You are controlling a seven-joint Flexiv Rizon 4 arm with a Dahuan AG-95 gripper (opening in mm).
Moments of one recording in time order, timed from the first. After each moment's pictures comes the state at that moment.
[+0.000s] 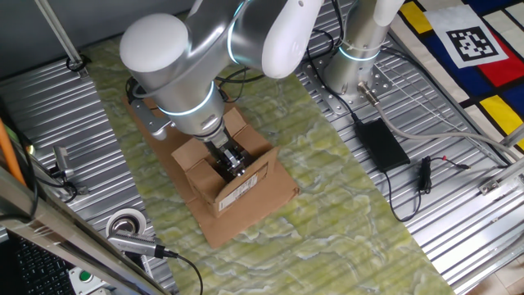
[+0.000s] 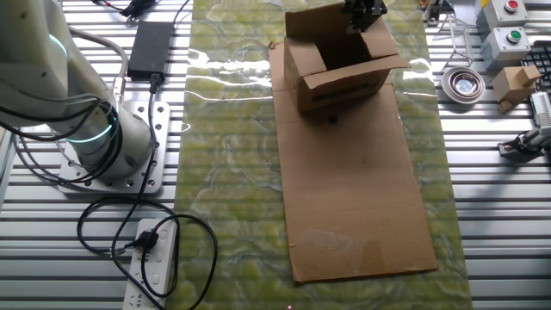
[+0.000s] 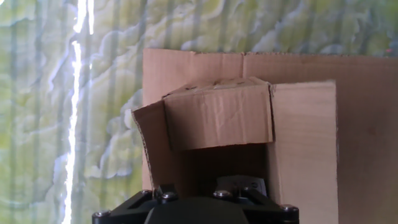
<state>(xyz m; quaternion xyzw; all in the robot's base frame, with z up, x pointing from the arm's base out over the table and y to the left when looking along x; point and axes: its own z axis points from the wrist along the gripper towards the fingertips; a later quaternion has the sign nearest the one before) 0.507 0.193 0.187 0.09 -0.99 -0.05 0.09</state>
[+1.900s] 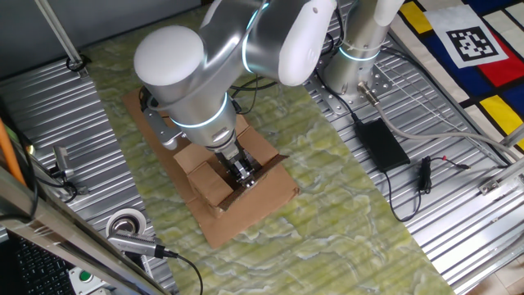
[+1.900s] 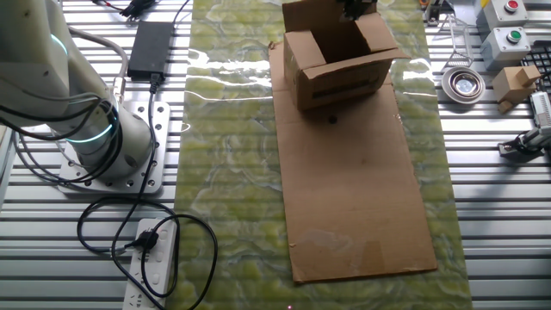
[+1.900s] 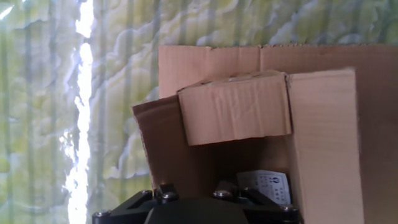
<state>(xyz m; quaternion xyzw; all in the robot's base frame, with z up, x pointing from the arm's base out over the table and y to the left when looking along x) 0.496 0.227 0.184 0.06 -0.99 -0.05 0.09</state>
